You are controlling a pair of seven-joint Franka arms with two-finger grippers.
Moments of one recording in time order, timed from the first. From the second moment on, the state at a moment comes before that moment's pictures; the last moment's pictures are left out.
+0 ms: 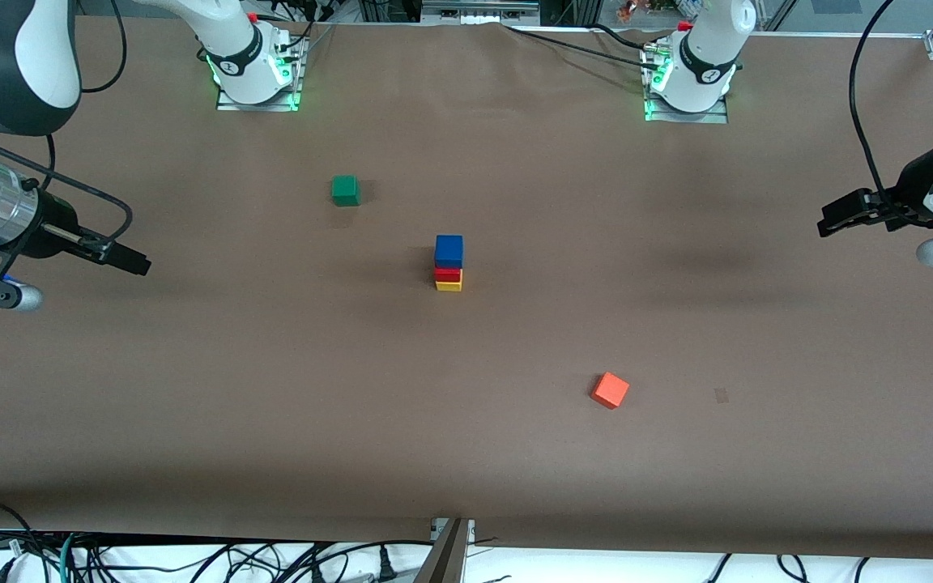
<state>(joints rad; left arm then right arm) 0.13 0.11 -0.13 -1.52 -0.01 1.54 -0.13 0.60 0.27 -0.64 -1.46 0.19 1.59 0.31</state>
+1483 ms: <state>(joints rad) 0.13 0.11 -0.13 -1.52 -0.01 1.54 -0.13 -0.04 -0.10 0.10 -1.75 0.02 1.56 0.16</state>
